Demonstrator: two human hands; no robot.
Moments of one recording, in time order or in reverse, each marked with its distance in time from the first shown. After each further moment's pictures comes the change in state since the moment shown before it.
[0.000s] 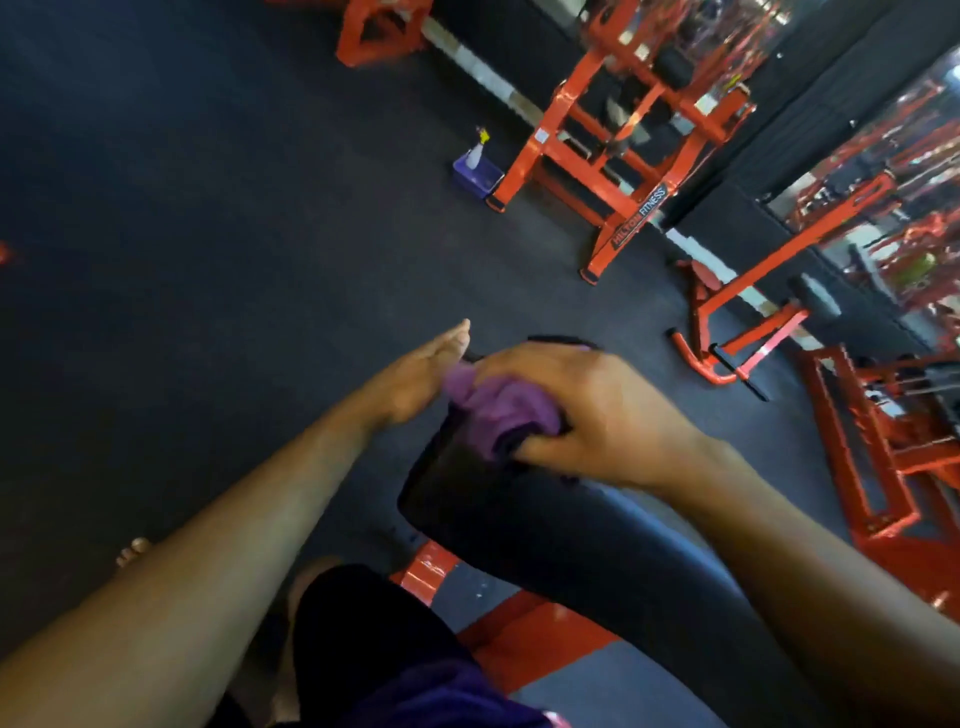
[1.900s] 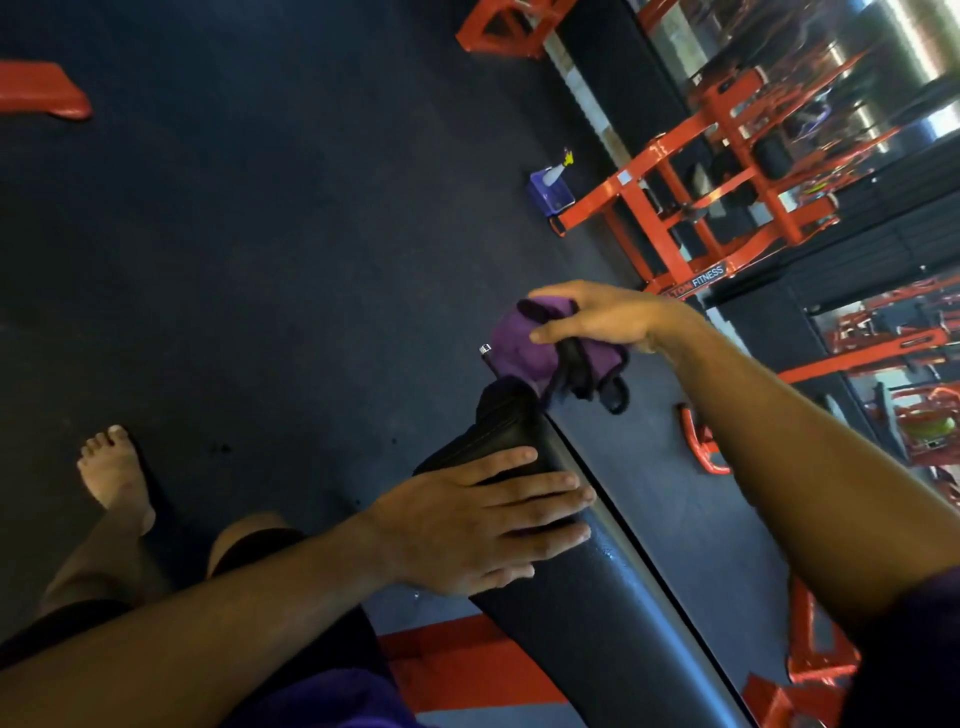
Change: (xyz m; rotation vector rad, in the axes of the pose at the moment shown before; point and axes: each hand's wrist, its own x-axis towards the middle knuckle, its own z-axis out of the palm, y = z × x) left_hand -0.079 -0.040 0.071 1.203 0.114 0.980; right_hand 0.144 0.118 -0.001 0.358 -0.640 0.415
